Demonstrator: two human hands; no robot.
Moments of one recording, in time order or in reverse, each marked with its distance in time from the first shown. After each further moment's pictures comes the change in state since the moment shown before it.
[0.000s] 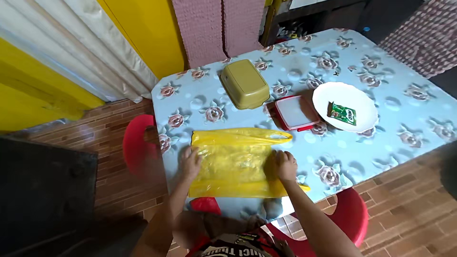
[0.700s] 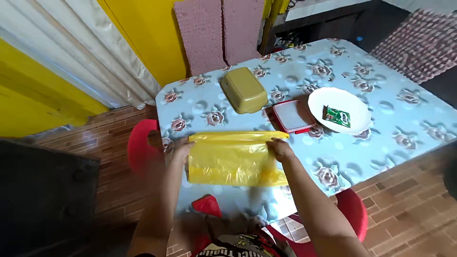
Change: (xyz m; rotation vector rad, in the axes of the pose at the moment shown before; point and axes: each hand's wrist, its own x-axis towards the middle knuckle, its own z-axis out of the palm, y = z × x) left_hand 0.041 0.045 -0.070 -0.690 0.003 -0.404; right_hand 0.051 -0.067 -0.046 0.936 -0.215 0.385
